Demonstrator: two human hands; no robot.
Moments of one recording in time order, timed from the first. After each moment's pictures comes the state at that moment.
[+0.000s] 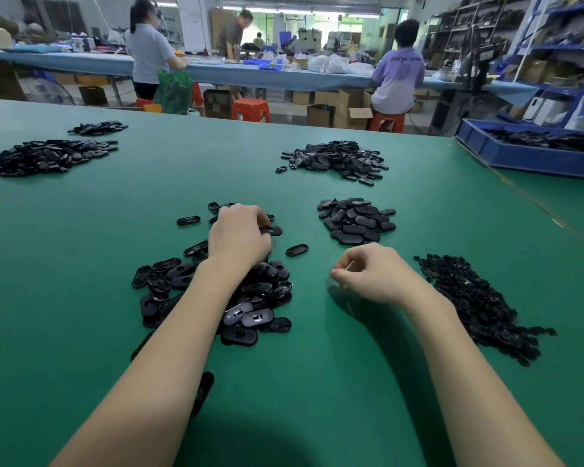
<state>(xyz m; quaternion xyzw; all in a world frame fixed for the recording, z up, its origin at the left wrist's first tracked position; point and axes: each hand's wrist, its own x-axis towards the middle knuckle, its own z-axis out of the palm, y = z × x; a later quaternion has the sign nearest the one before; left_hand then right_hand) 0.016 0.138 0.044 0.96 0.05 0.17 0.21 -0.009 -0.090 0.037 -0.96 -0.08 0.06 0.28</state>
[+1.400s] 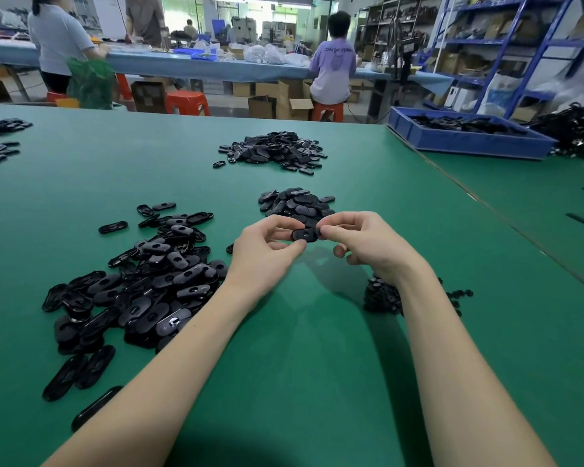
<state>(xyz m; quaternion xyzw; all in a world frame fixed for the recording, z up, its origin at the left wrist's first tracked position) -0.017 0.033 0.026 0.76 -0.08 0.06 0.64 -0.017 -0.147 0.058 -0.82 0.01 0.02 0.57</state>
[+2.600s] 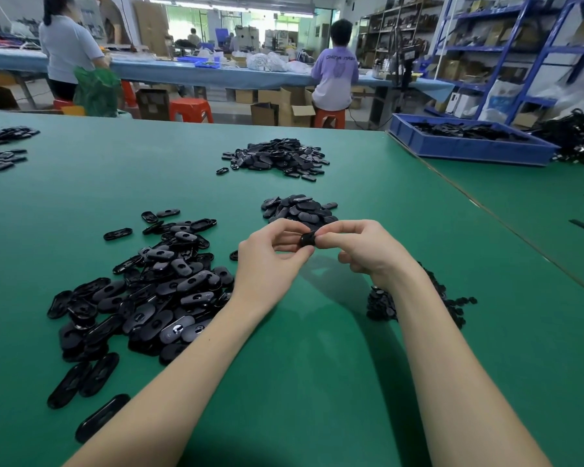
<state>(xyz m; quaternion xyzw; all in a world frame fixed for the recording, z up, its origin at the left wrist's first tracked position) -0.023 0.029 0.028 0.77 -0.13 0.14 0.61 -0.014 -0.138 0.060 -0.80 0.06 0.02 0.59</state>
